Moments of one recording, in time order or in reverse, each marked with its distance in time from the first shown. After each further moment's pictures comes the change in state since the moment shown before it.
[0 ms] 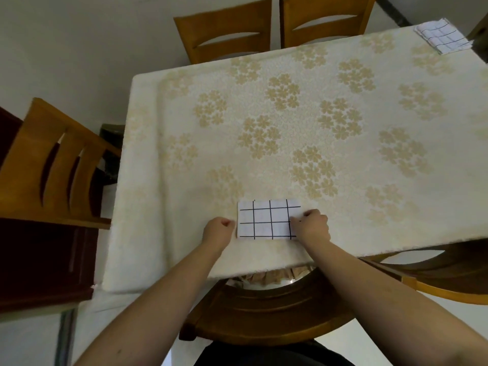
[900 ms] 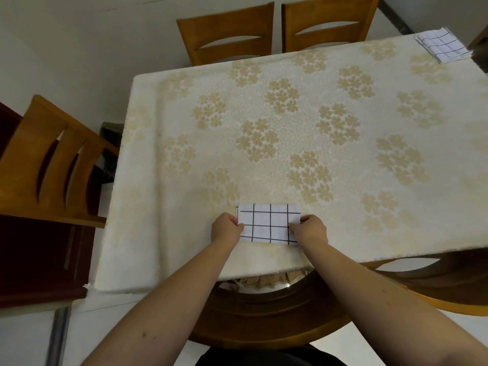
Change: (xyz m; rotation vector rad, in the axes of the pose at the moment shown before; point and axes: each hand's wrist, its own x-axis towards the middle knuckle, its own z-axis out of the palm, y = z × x) left_hand 0.009 0.021 0.029 0.068 0.072 0.009; right_hand 0.011 0.008 -0.011 0.075 -0.069 -0.030
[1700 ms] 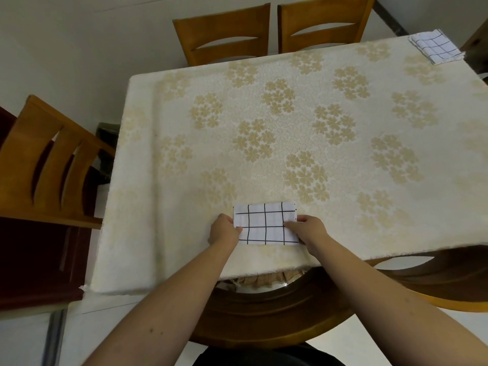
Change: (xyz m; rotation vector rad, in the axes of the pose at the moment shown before) left_hand 0.001 0.000 0.009 0.060 0.015 -0.064; right_hand -0.003 0.003 -0.015 0.398 -0.227 0.011
